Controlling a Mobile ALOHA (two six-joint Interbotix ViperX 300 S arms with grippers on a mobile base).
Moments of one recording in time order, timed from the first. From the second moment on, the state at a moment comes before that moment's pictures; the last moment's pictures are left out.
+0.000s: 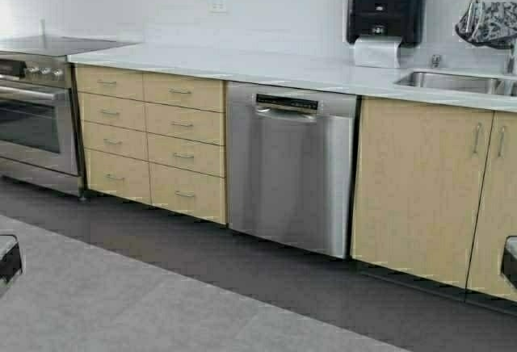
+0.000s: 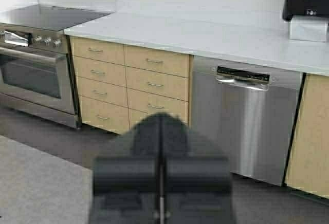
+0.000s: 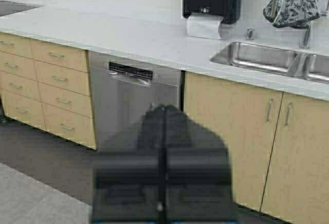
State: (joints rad) left arm 0.00 -0.96 1.17 0.00 -0.30 0.00; right arm 0.00 -0.96 1.17 0.00 -0.29 0.00
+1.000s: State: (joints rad) left arm -0.01 -1.00 1.19 0.00 -0.32 -0.06; right arm 0.01 -0.90 1.16 -0.13 -0.29 0.00
